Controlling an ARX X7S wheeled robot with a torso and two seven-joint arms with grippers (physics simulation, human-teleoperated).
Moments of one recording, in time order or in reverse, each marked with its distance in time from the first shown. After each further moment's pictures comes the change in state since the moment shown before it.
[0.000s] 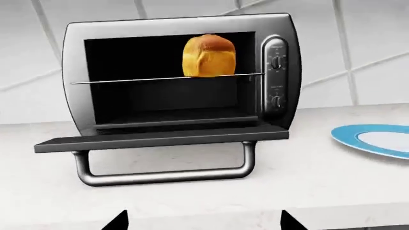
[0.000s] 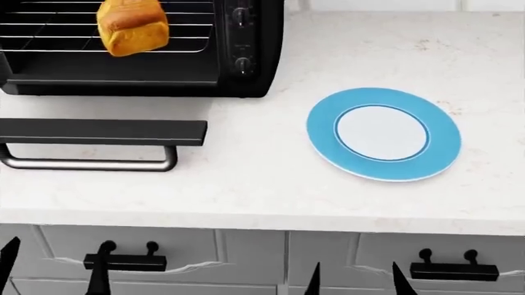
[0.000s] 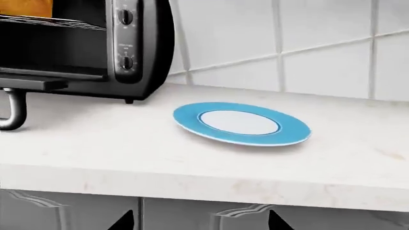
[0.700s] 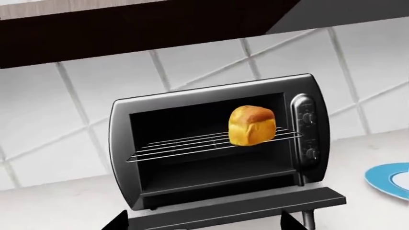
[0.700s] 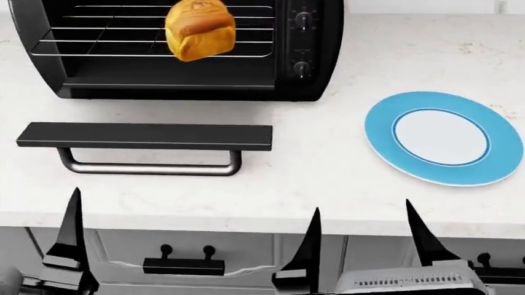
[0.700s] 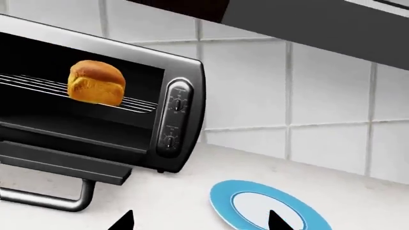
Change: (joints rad) left arm -0.167 -0.100 -0.011 0.375 -0.054 -0.419 -0.008; right arm 0.110 0.076 -0.075 -0.415 -0.089 0.384 0.026
